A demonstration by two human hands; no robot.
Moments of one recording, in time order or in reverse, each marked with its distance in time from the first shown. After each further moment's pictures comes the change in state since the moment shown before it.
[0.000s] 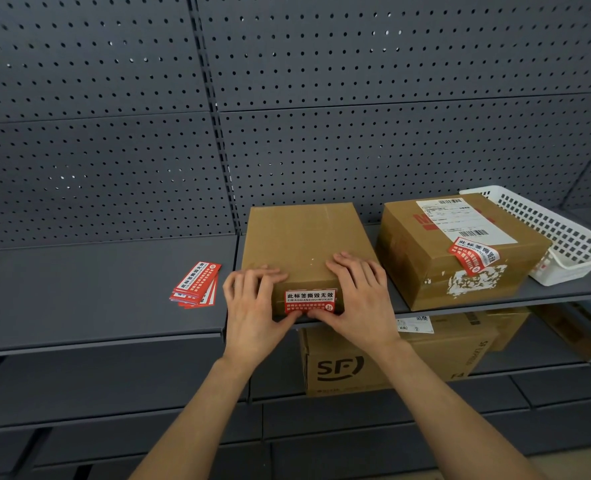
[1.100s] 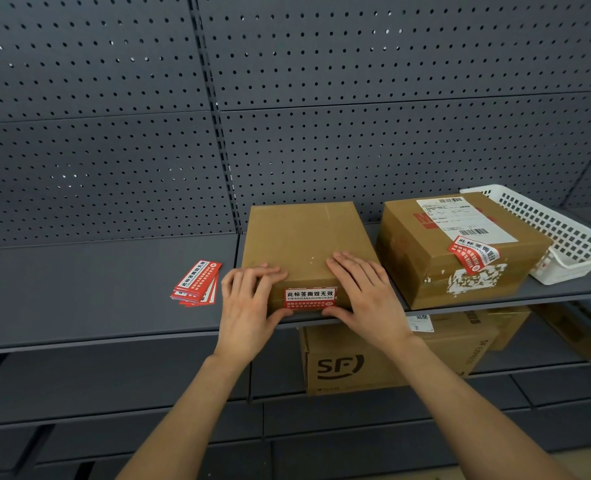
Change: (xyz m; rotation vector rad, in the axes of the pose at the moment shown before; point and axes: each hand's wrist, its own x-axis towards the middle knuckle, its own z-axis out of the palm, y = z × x) left_hand 0.000 -0.016 -0.004 0.016 -0.026 0.097; right_hand -0.005 0.027 0.003 -0.041 -0.044 -0.159
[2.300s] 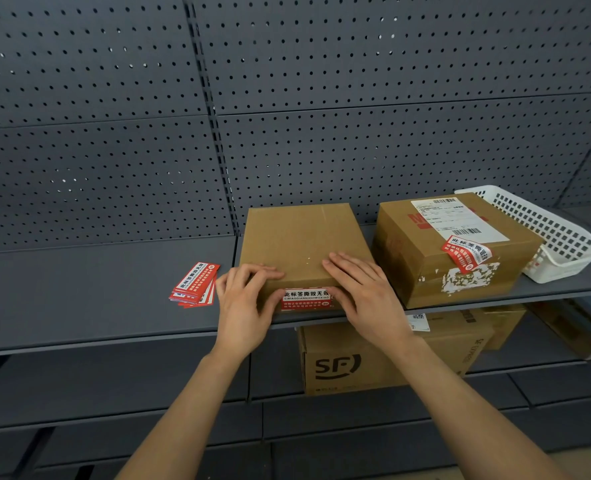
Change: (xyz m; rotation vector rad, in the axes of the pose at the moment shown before) left_hand 0.009 0.005 -0.008 -0.173 -0.008 -0.144; right_hand 0.002 0.001 -0.010 0.211 0.017 0.044
